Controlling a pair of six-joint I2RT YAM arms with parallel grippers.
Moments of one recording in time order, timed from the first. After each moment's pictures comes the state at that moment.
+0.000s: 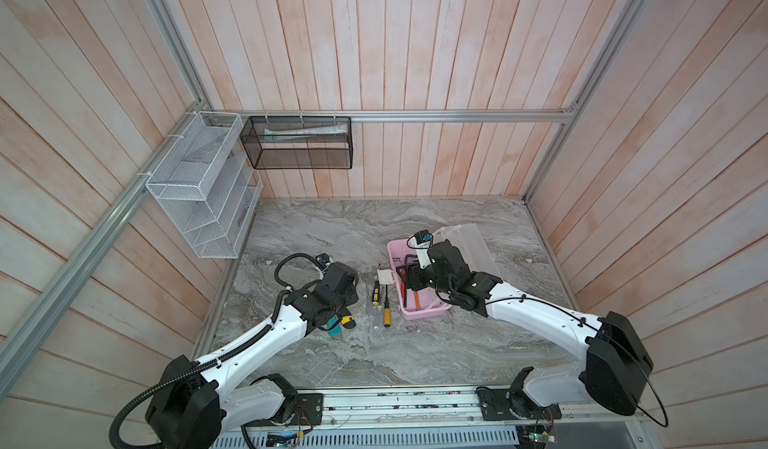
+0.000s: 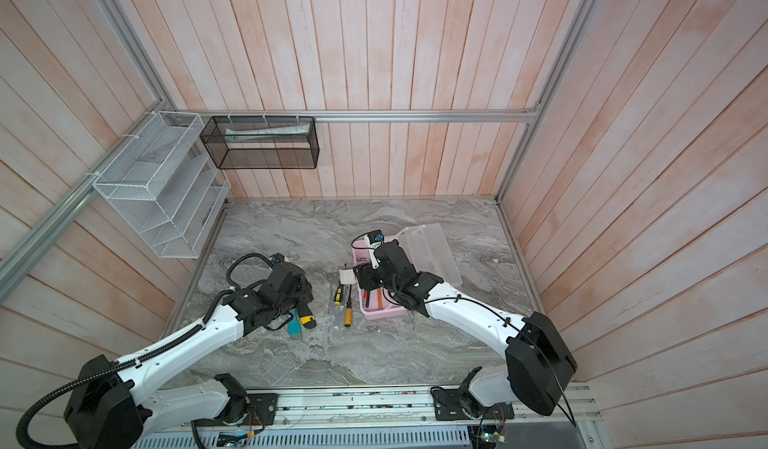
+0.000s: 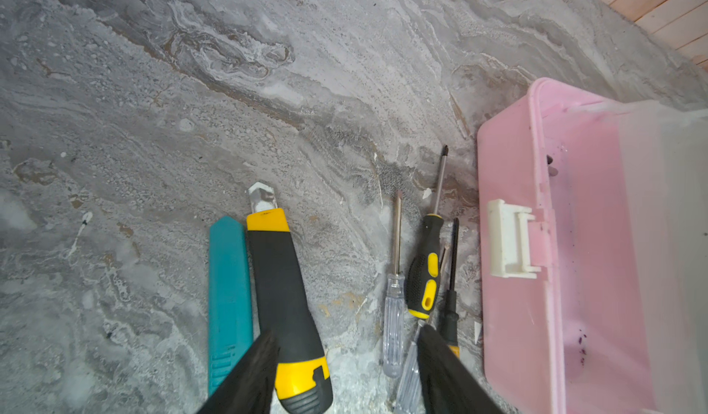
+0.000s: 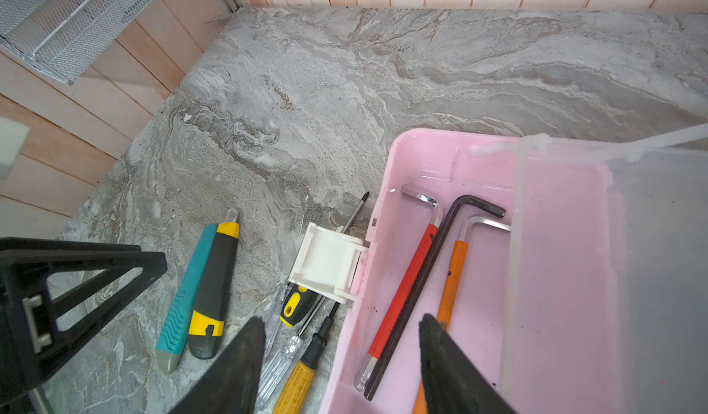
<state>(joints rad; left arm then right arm) -0.65 1.17 0.77 -0.53 -0.30 -0.86 0.79 1.39 0.94 -0.13 0.03 0.38</state>
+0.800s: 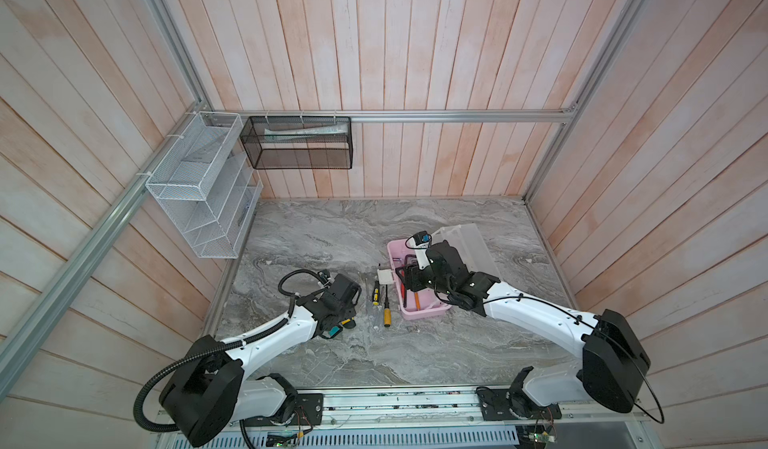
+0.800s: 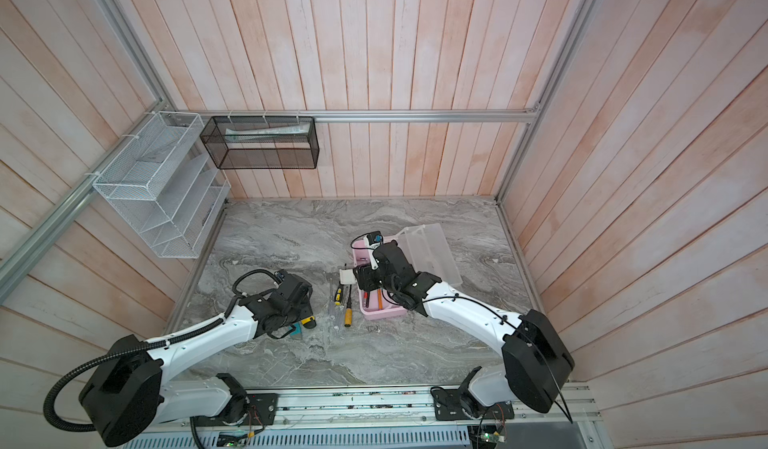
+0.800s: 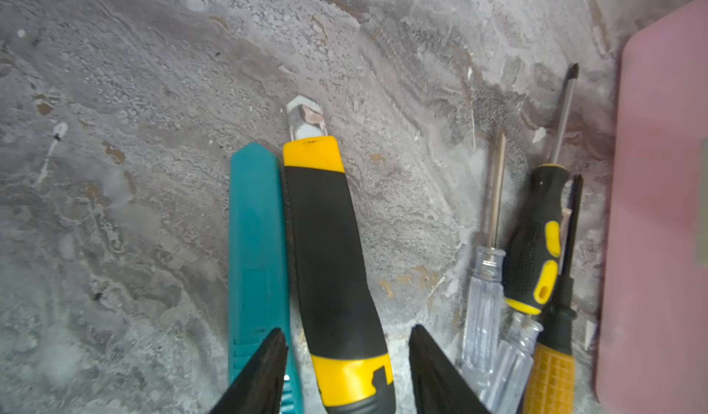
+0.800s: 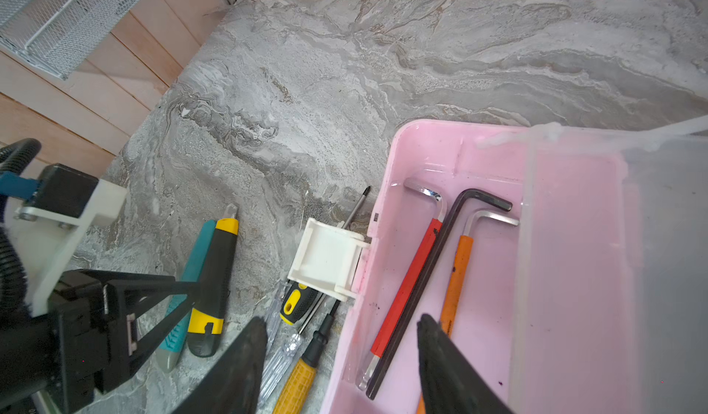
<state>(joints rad) -0.65 1.30 0.66 -0.48 -0.27 -0.91 0.79 1.41 0.93 -0.12 0.02 0.39</state>
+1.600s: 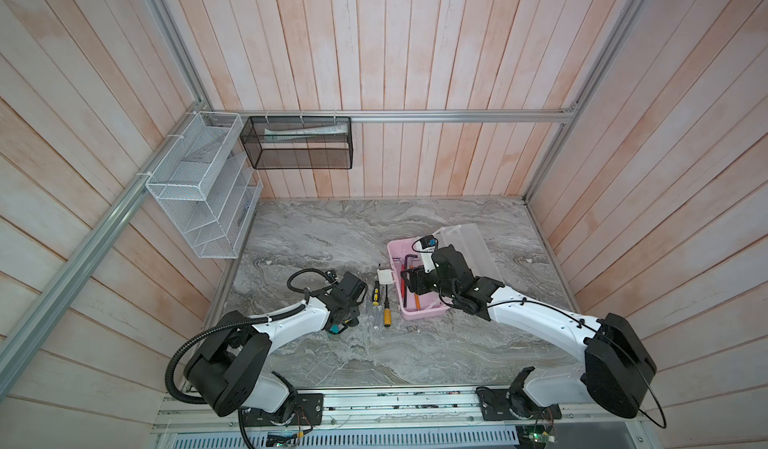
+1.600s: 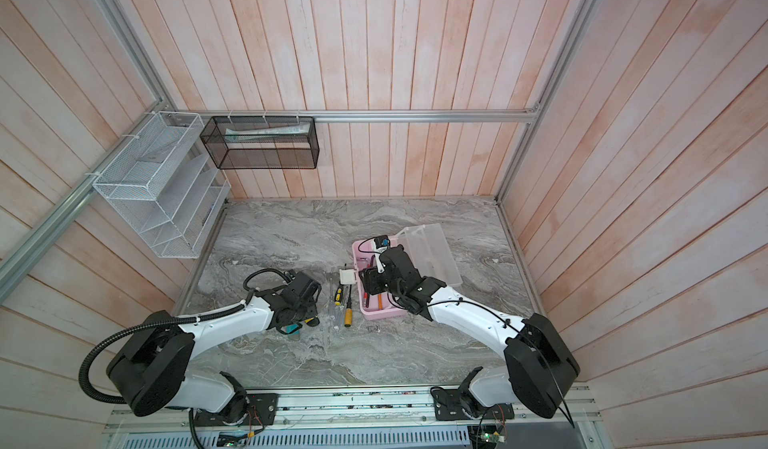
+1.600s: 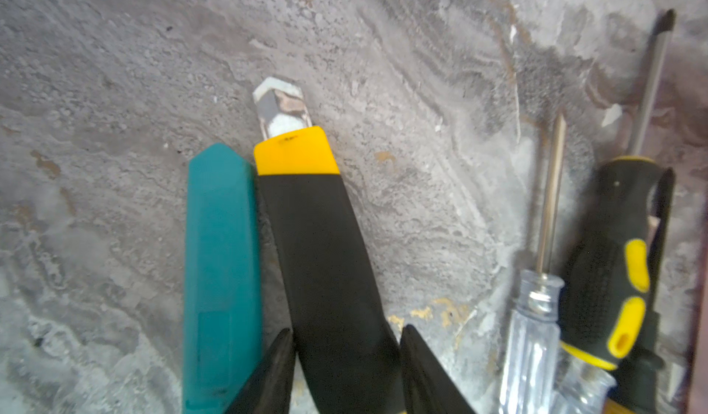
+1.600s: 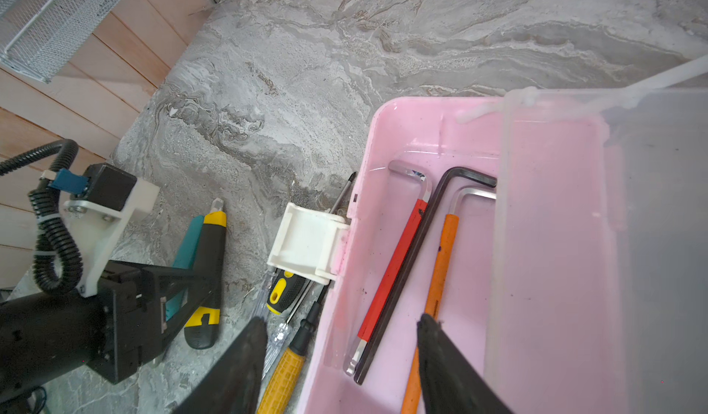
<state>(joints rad) -0.64 1.46 0.70 -0.43 -0.27 -0.86 0.76 1.38 0.85 -0.08 0.00 0.43</state>
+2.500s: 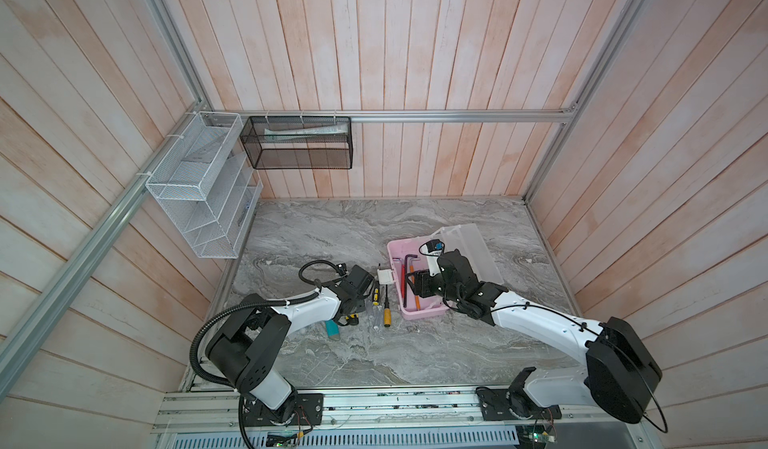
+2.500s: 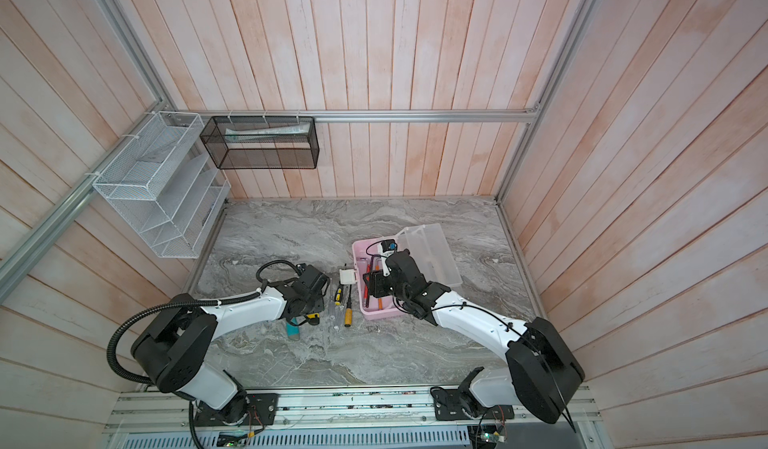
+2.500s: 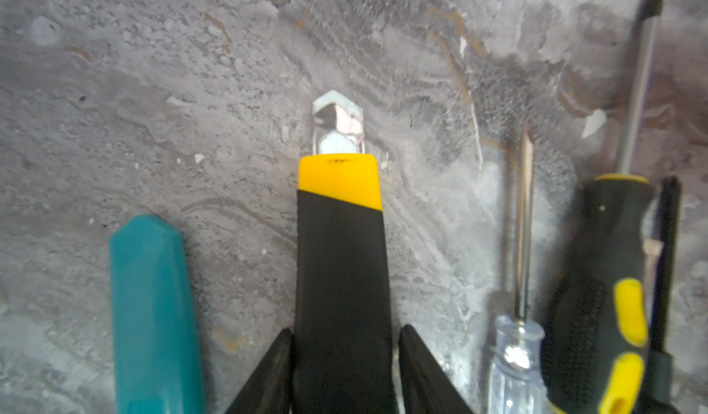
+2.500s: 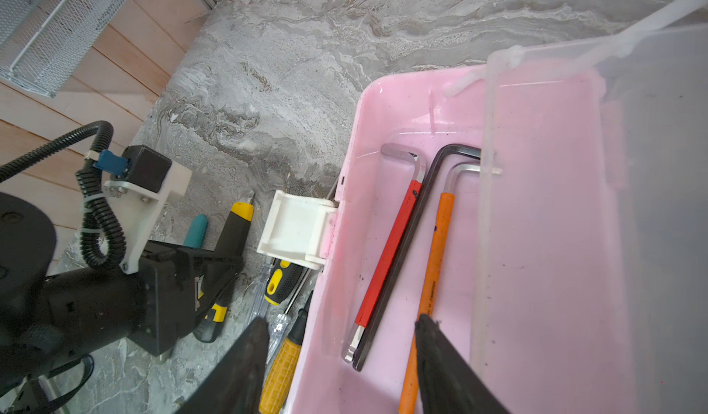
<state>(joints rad) -0.64 1.60 0.80 -0.40 -0.28 -0.76 0.73 1.35 0.77 -0.02 -0.03 0.48</state>
